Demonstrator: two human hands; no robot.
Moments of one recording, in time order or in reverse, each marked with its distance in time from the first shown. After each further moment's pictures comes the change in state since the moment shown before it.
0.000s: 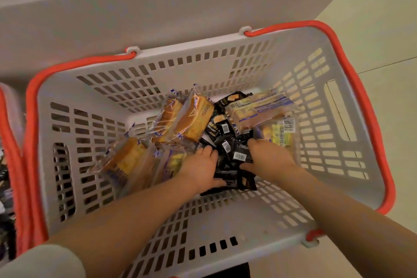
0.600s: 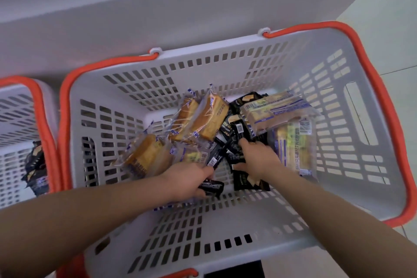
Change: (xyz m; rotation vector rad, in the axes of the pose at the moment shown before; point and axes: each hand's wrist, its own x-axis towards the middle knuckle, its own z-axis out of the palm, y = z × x) left_hand -0.047 -0.041 -0.016 -0.049 -0.222 0.168; right_hand 0.024 -0.029 0.016 0.122 -0.074 -0.057
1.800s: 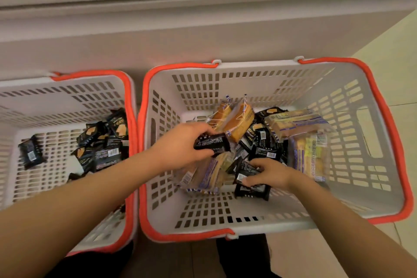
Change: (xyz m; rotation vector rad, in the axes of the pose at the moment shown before) left_hand -0.117 -0.021 -0.049 -0.425 0.656 -0.051; right_hand -0.048 -0.031 -0.006 0.638 -0.272 -0.032
